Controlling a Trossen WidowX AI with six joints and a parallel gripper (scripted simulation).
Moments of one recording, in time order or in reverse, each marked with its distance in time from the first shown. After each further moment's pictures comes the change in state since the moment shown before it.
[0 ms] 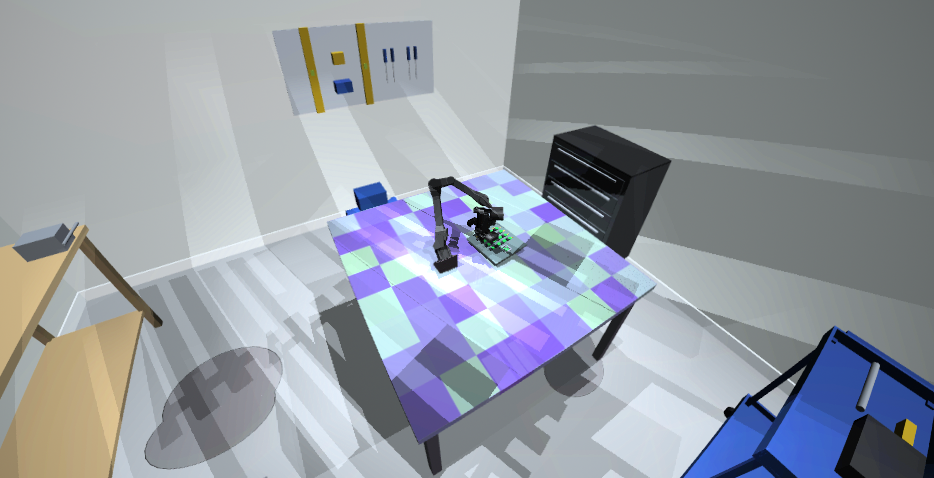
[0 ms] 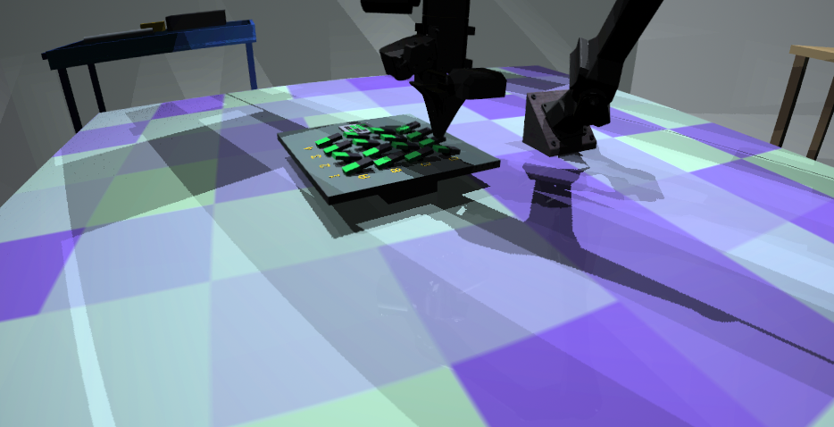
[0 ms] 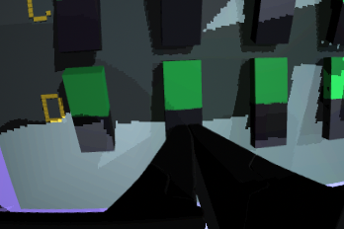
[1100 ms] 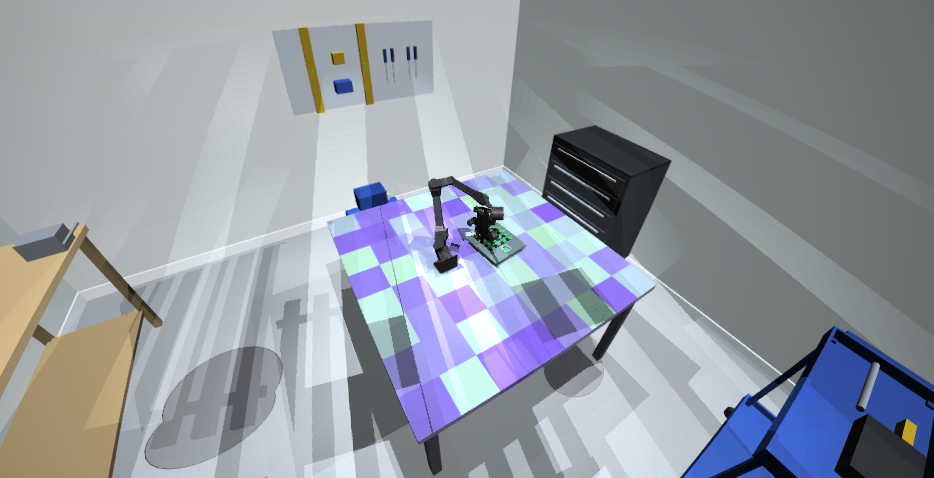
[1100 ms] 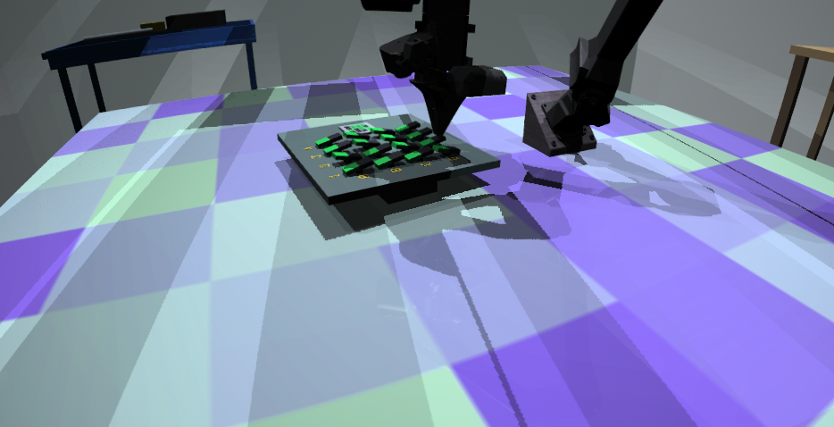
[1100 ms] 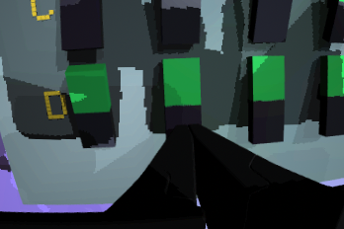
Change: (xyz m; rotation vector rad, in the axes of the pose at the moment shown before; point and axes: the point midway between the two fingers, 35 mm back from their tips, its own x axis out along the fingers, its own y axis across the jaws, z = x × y) arm -0.003 0.000 0.000 -0.001 0.000 0.001
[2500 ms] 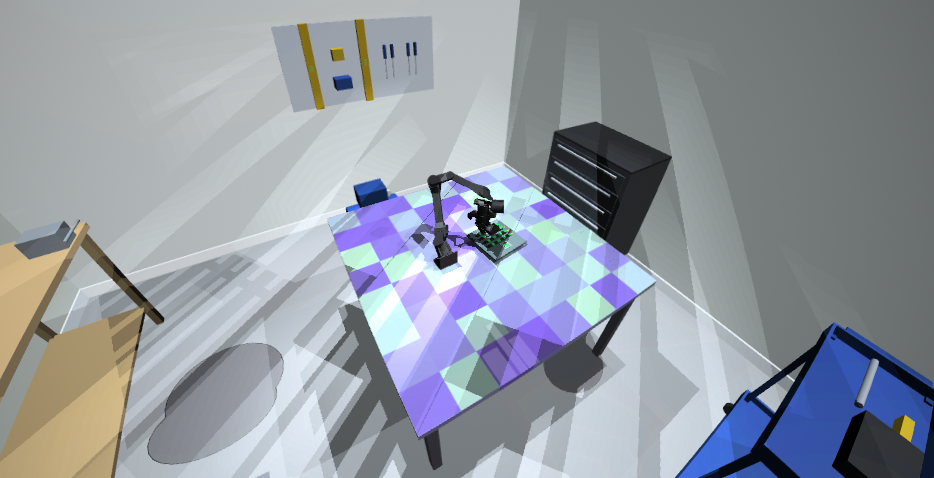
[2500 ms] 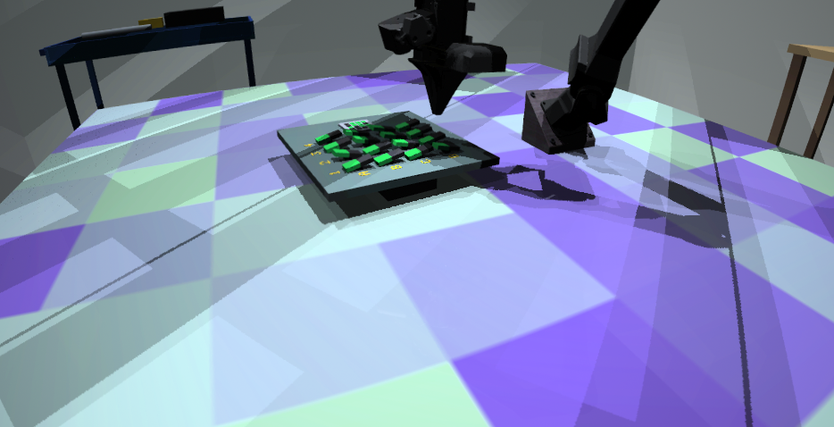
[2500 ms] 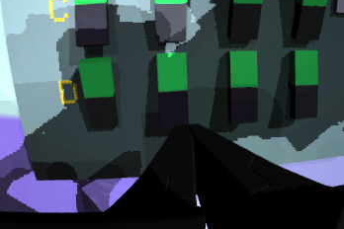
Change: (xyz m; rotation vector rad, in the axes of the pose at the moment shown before) arm -0.024 -0.002 0.002 -0.001 -0.004 -0.005
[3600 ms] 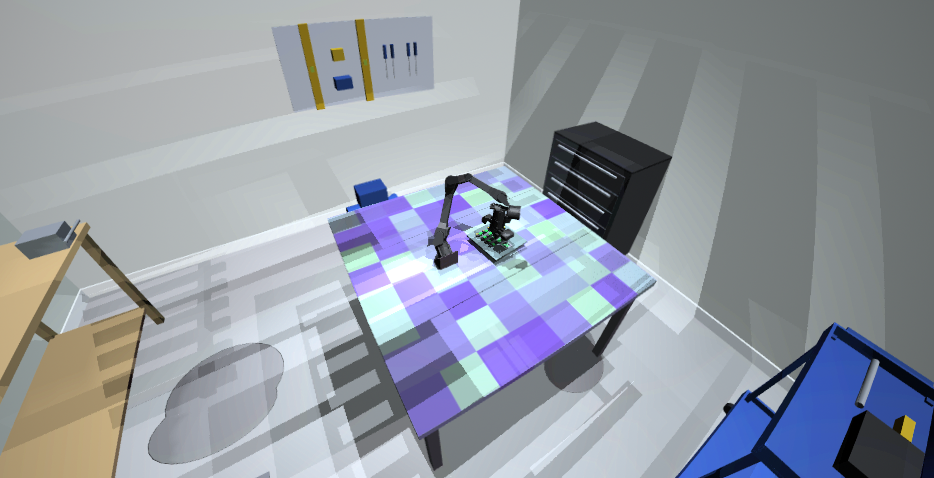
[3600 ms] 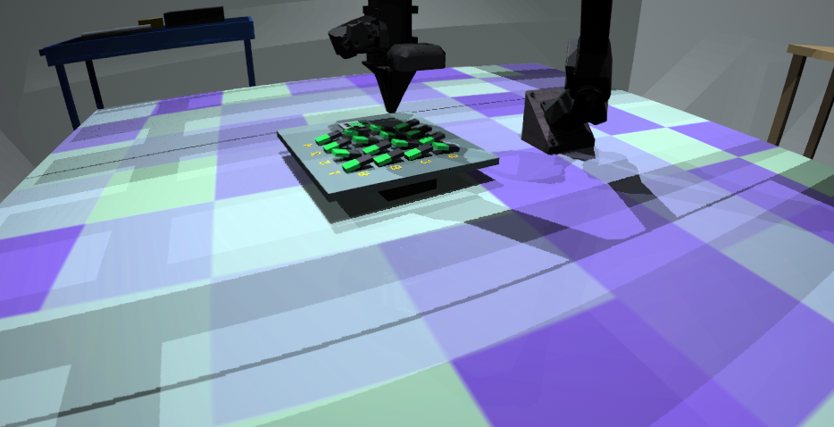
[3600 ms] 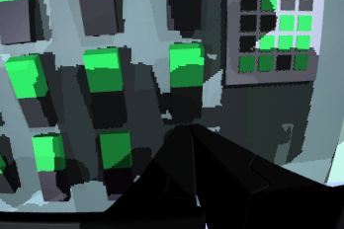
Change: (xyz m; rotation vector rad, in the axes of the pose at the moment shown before) arm 0.009 -0.064 0.037 0.012 0.031 0.020
